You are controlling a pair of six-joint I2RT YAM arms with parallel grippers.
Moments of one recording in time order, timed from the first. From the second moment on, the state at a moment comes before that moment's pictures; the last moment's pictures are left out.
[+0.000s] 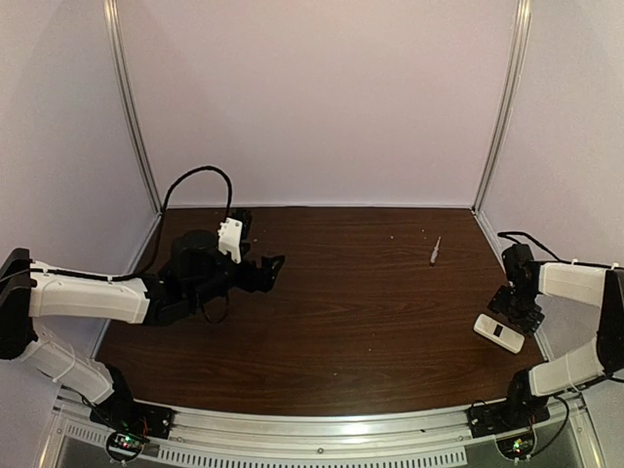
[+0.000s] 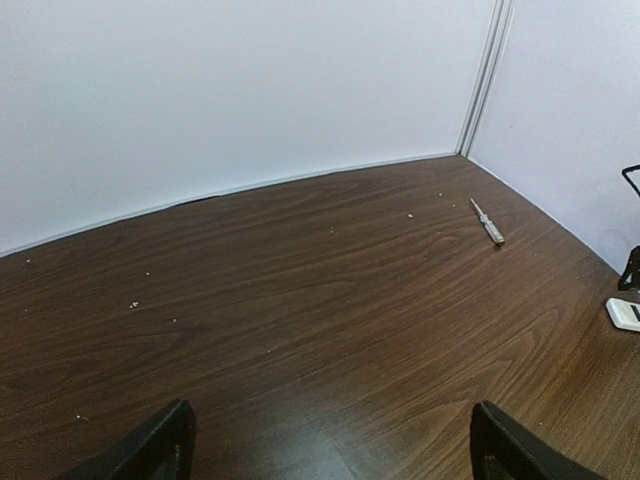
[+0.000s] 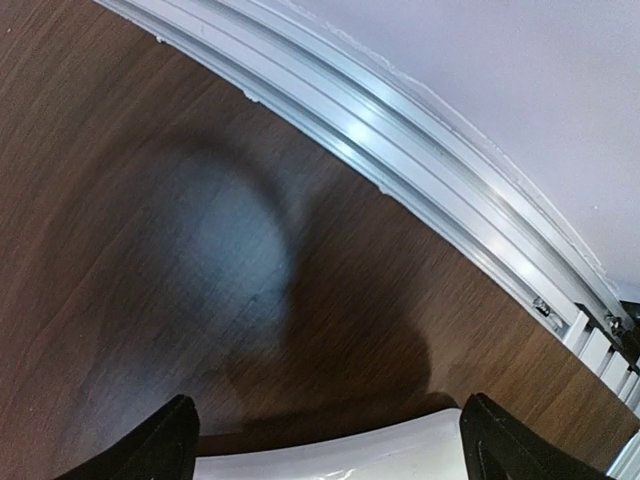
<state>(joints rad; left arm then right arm) -0.85 1.36 0.66 0.44 -0.25 -0.21 -0.07 1.28 0.61 -0.60 0.37 0.81</state>
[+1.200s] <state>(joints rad) -0.85 1.37 0.68 0.44 -0.25 -0.20 0.35 1.20 0.67 -0.71 0.39 0.89</state>
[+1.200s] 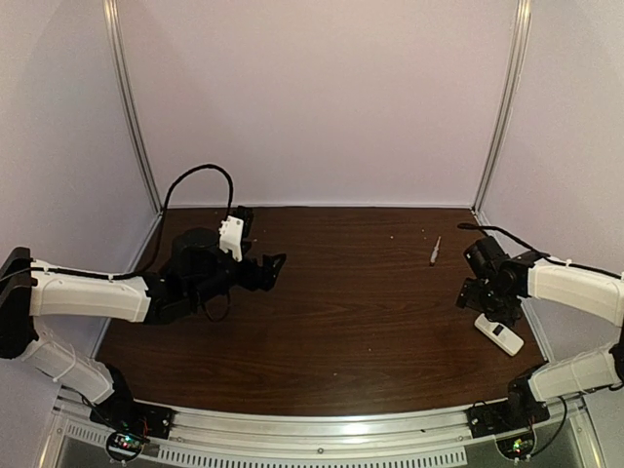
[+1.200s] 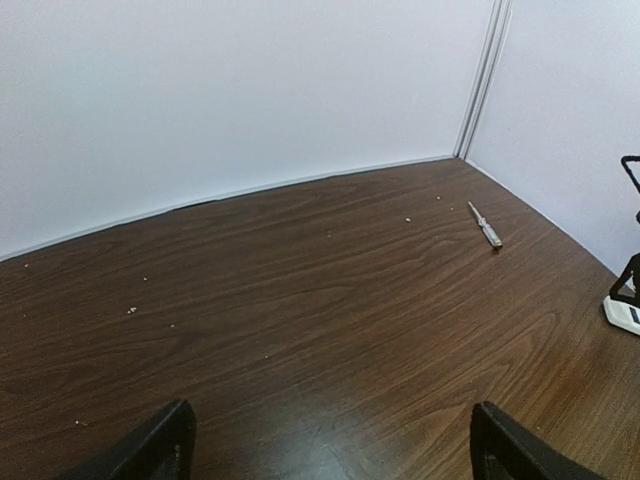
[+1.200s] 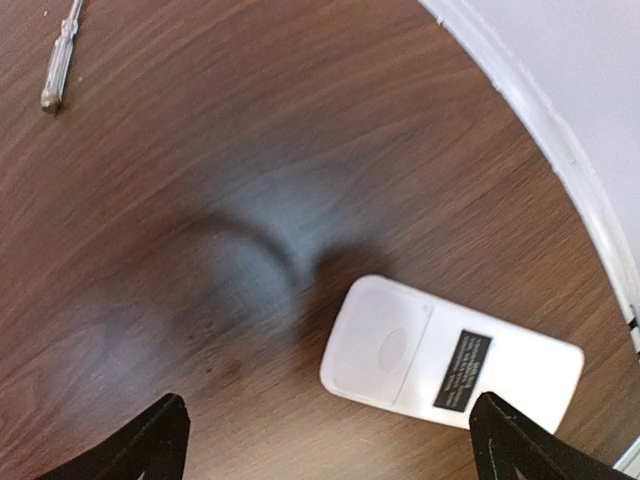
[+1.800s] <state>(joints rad) -0.85 1.38 0.68 0.44 -0.23 -0.20 0.09 1.44 0.74 -0.65 0.47 0.74</state>
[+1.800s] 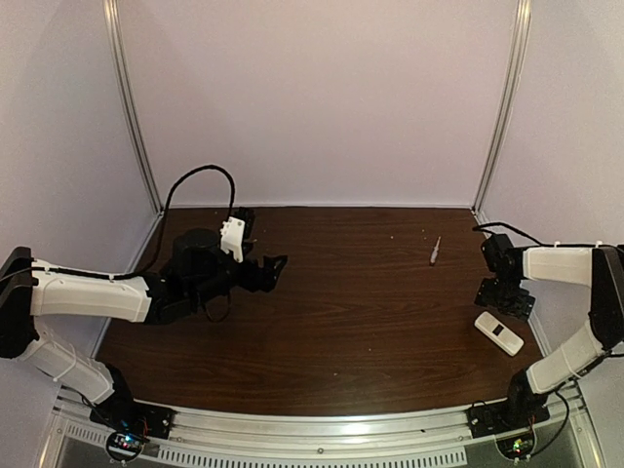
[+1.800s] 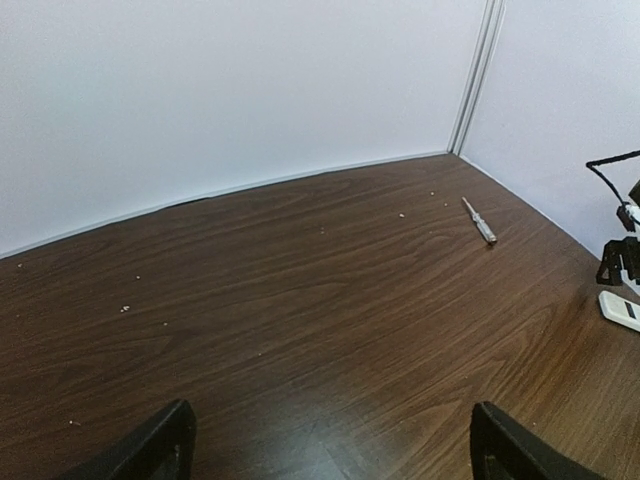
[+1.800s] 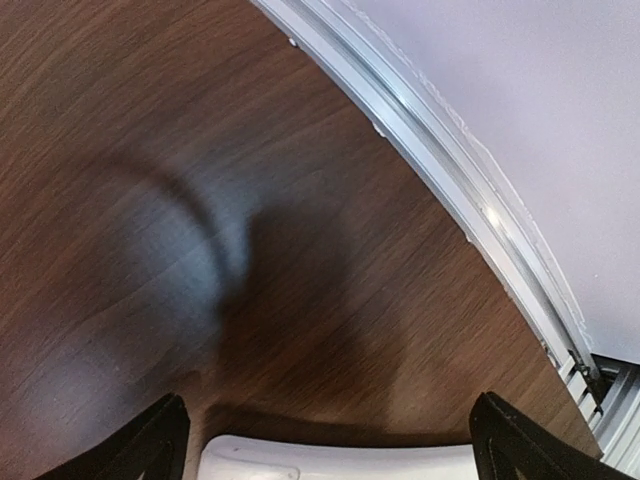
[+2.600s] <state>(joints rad) -0.85 1.38 0.68 0.44 -0.23 -0.20 0.02 1.21 0.50 -0.34 0.11 0.75</state>
